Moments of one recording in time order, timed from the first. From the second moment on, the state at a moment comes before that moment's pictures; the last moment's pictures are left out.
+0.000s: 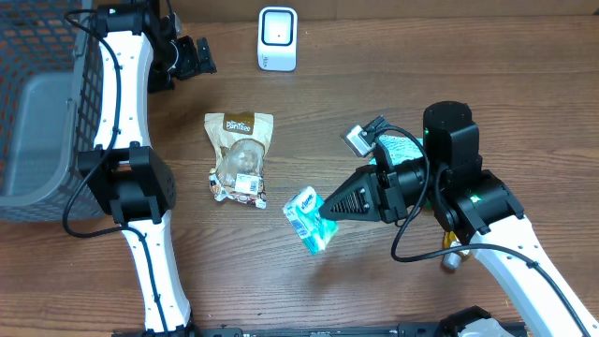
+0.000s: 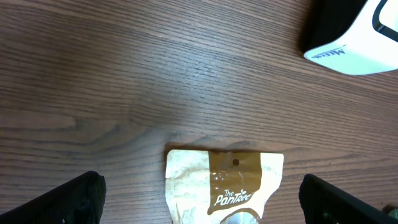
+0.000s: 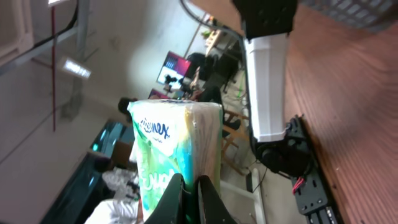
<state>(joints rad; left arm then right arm) 0.07 2.44 2.51 -1.36 0.23 -0.24 0.36 1.20 0.97 -0.22 -1.51 0.61</state>
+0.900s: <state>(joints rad) 0.07 2.44 2.51 -1.36 0.23 -0.24 0.35 1.20 0.96 -0.56 -0.72 0.59</state>
